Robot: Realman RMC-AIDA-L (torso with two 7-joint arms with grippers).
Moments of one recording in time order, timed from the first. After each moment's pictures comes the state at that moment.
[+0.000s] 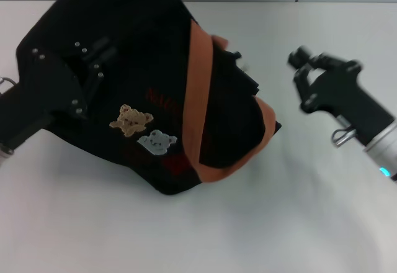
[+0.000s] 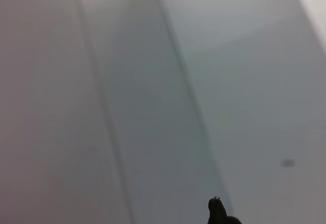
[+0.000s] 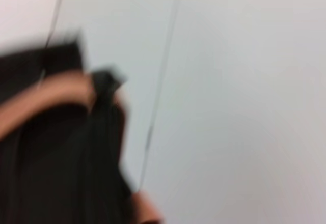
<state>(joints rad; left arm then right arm) -0.37 -2.07 0.58 0.34 1.53 1.78 -0.53 0.51 2.09 -0.04 0.13 -1.84 -1.40 0.12</state>
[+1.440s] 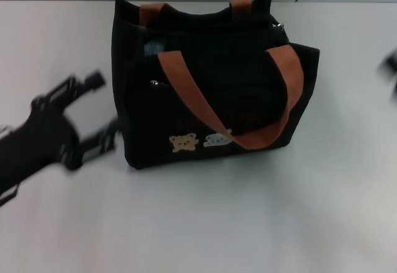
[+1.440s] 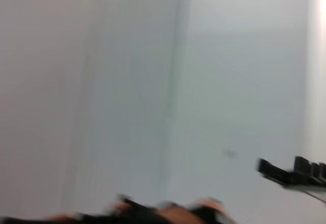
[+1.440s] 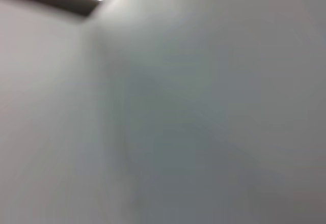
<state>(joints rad) -0.30 -2.05 0.63 0.34 1.60 1.84 -0.81 0.37 2.07 -0.02 -0.28 -1.98 -2.01 0.81</state>
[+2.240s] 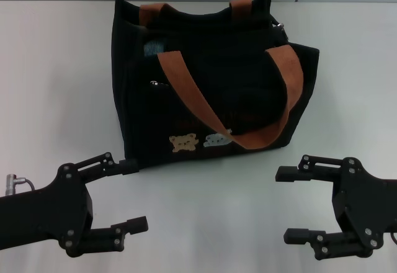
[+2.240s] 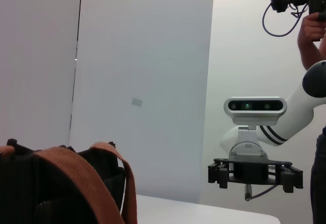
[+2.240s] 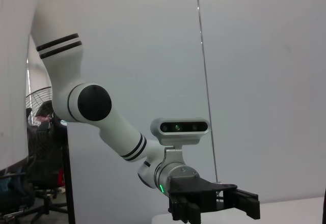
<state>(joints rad) -0.27 -2.02 0.73 0.43 1.85 1.97 -0.83 0.47 2.07 -0.53 -0.40 -2.14 -2.05 0.84</state>
